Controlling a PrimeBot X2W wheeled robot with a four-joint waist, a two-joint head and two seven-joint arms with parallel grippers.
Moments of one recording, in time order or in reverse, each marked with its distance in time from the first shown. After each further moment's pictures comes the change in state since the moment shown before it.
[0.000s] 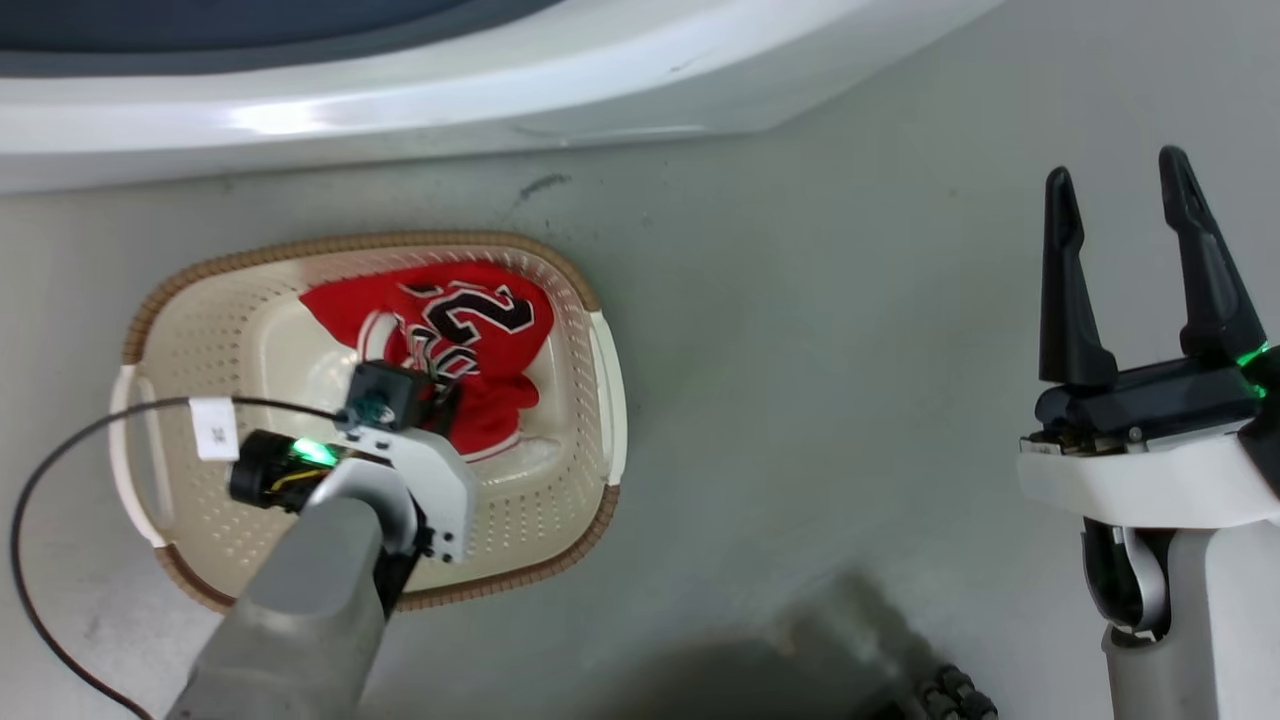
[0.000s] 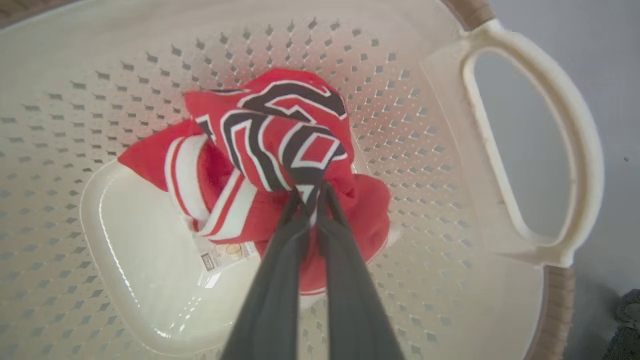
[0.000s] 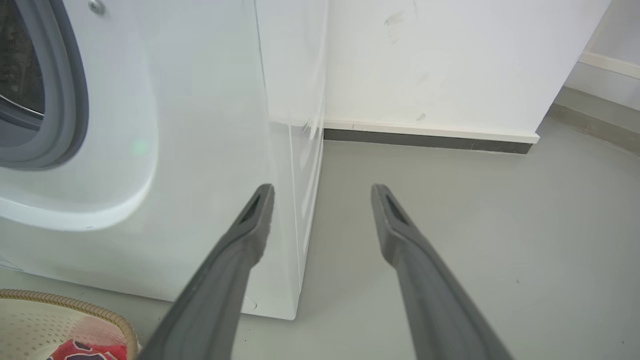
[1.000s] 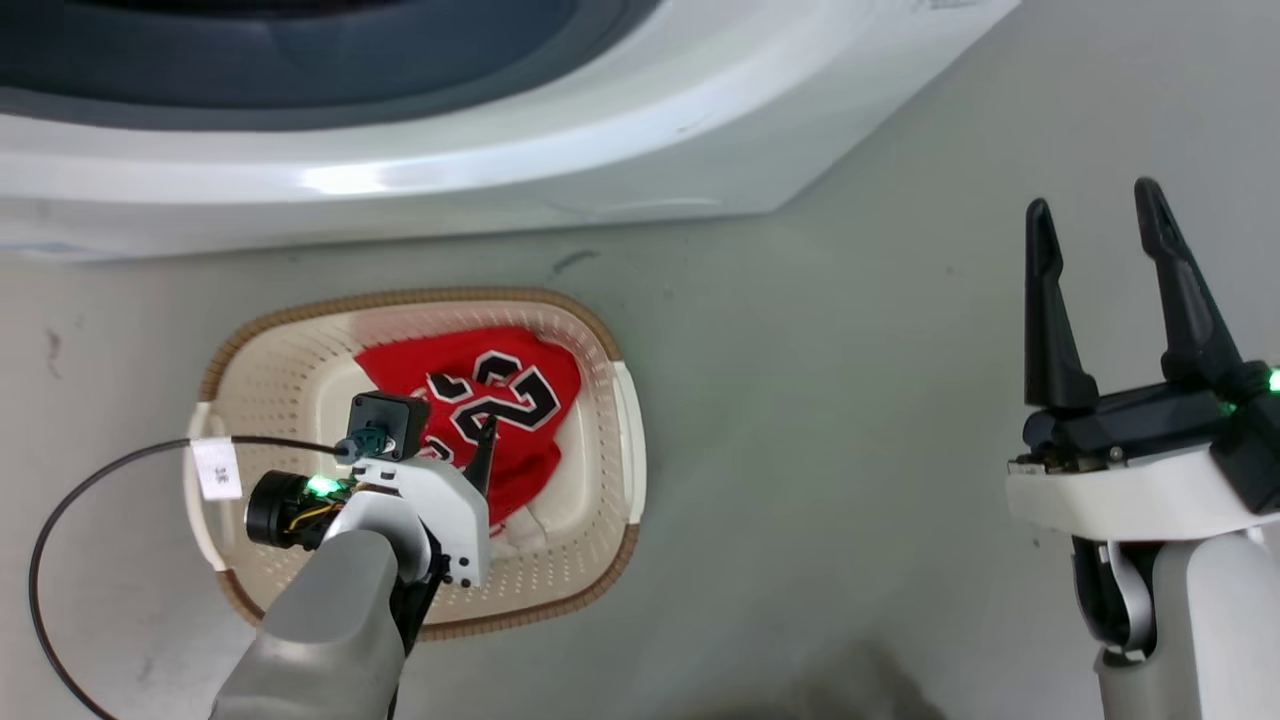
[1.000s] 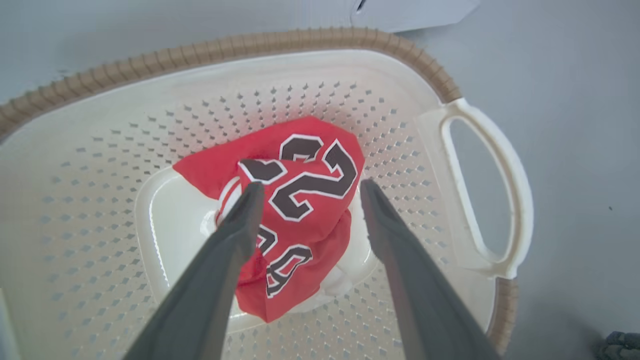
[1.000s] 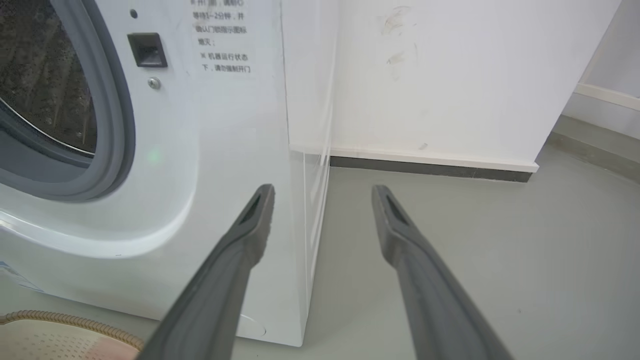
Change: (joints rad) left arm 0.011 -0.035 0.021 0.080 -0.062 0.008 -0.032; right arm 0.020 0.000 0.004 0.030 -0.015 0.000 0.000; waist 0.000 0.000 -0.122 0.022
